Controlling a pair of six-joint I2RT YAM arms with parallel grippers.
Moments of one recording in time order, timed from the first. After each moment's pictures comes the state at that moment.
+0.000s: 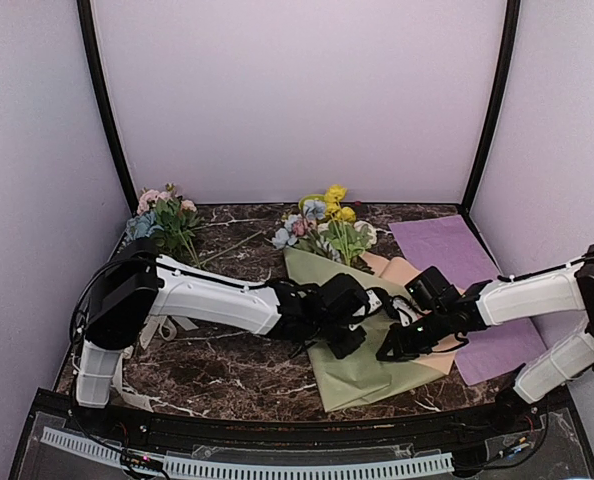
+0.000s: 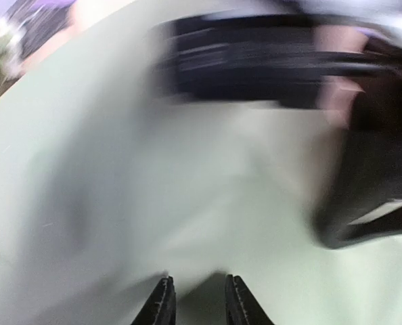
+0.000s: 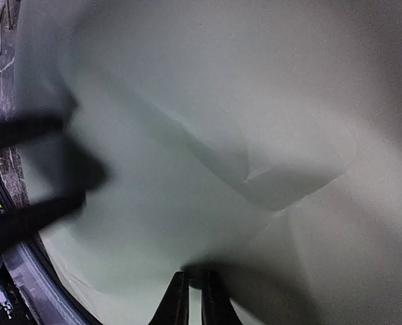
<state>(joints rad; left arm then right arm) -1.21 2.16 1.54 -0.22 -0.18 -0.03 0.69 1.42 0.54 -0.24 -0.39 0.53</state>
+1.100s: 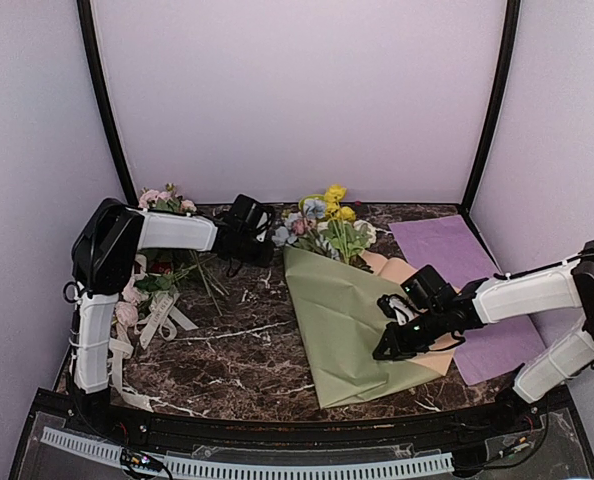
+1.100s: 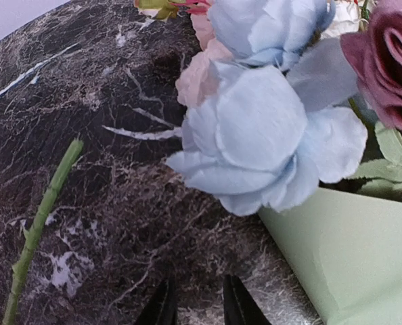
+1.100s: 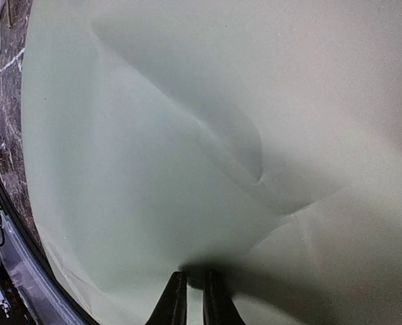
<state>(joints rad) -0.60 2.17 1.53 -0.22 -0.09 -0.16 0.70 1.44 0.56 -0.24 -0.38 0.53</state>
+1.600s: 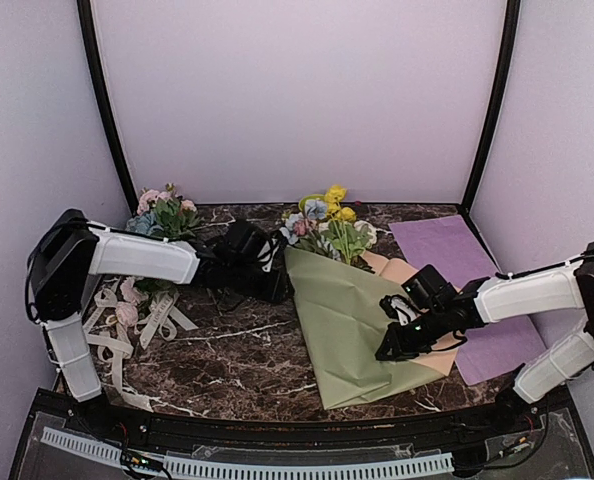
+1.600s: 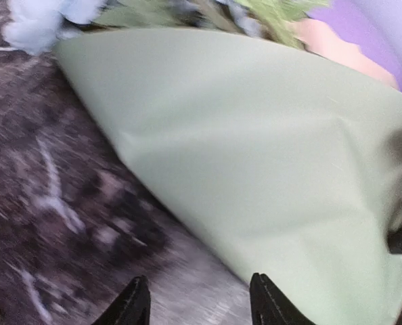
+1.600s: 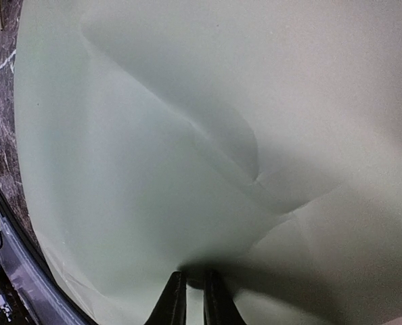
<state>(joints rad) -0.74 1.91 1.24 -0.17 0.05 -0.33 0.70 1.43 0.57 -0.30 -0.36 0.54</state>
